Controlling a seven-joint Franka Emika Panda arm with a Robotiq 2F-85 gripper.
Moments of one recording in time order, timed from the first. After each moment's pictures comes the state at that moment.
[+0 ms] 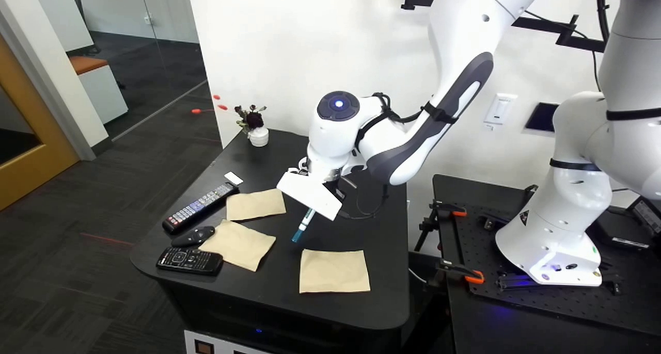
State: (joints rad) arm 0.19 0.36 -0.13 -2.30 -0.62 2.72 2.46
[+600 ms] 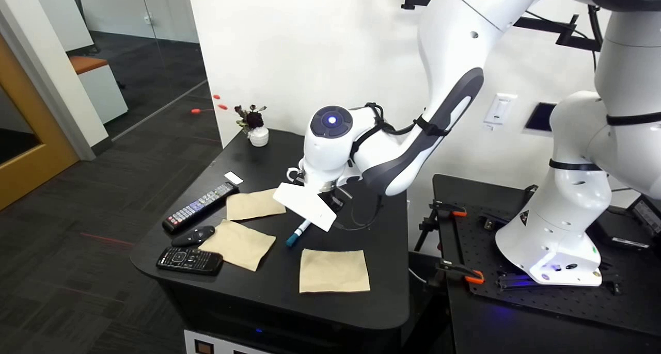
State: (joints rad) arm 0.27 0.42 -0.20 -2.27 -0.62 2.72 2.52
